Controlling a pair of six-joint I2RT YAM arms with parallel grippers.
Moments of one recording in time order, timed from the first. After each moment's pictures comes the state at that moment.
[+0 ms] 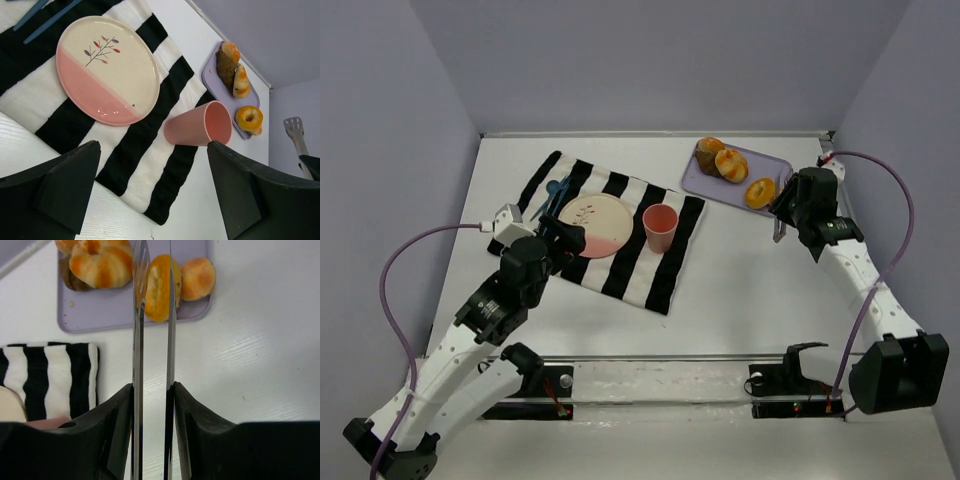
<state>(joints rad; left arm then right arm) -0.62 0.64 0.73 -0.50 -0.49 -0.97 0.12 1.14 0.99 -0.39 0.26 0.54</state>
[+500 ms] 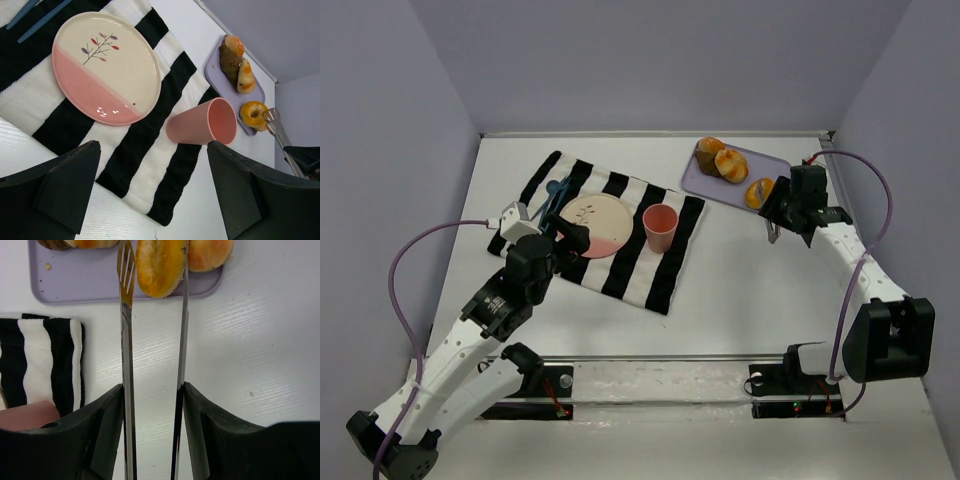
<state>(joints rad) -0.62 0.67 0.71 -0.45 -0.47 -0.94 0.07 1.32 1.01 -0.41 0.13 0.50</state>
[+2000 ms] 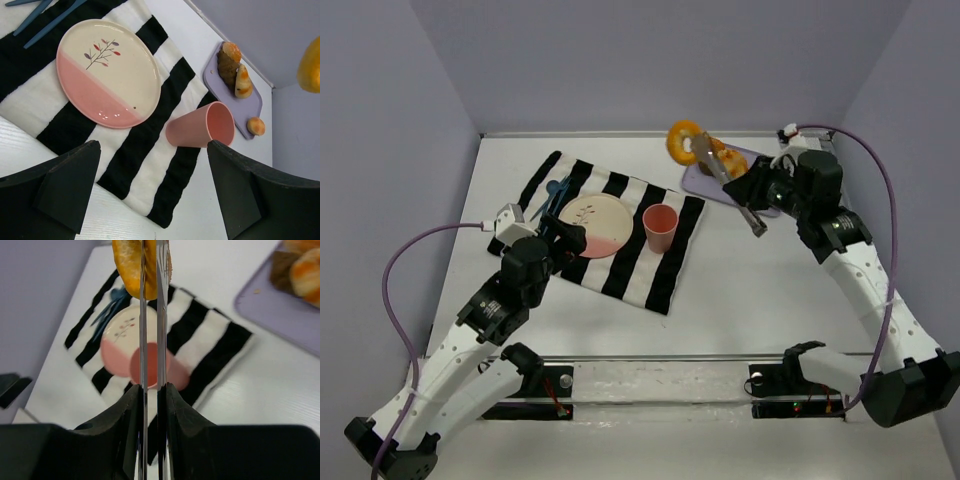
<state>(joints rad) -0.62 0.64 0.71 -0.46 -0.49 -0.94 0.24 1.11 1.16 -0.36 -0.31 0.43</state>
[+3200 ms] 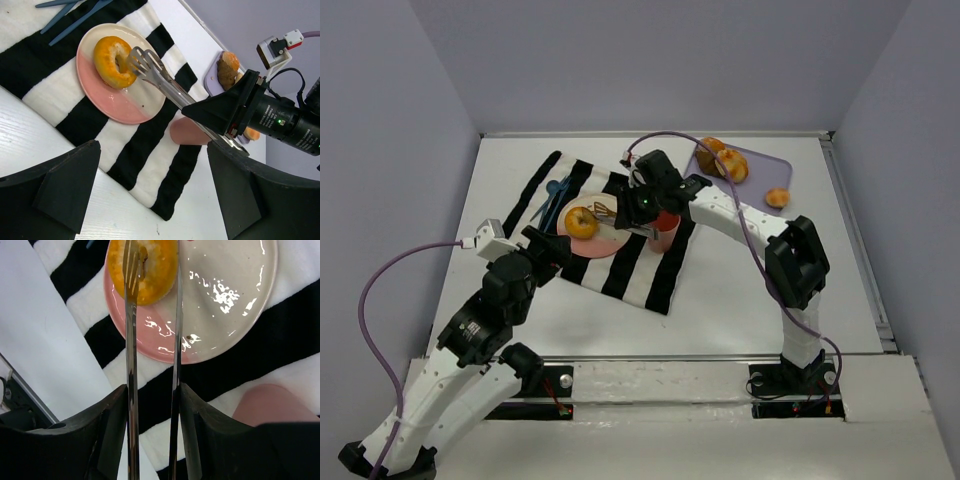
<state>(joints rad) -0.62 0.50 0.71 -0.61 -0.53 -0.99 0.73 1.99 1.70 -0.48 -0.27 0.37</state>
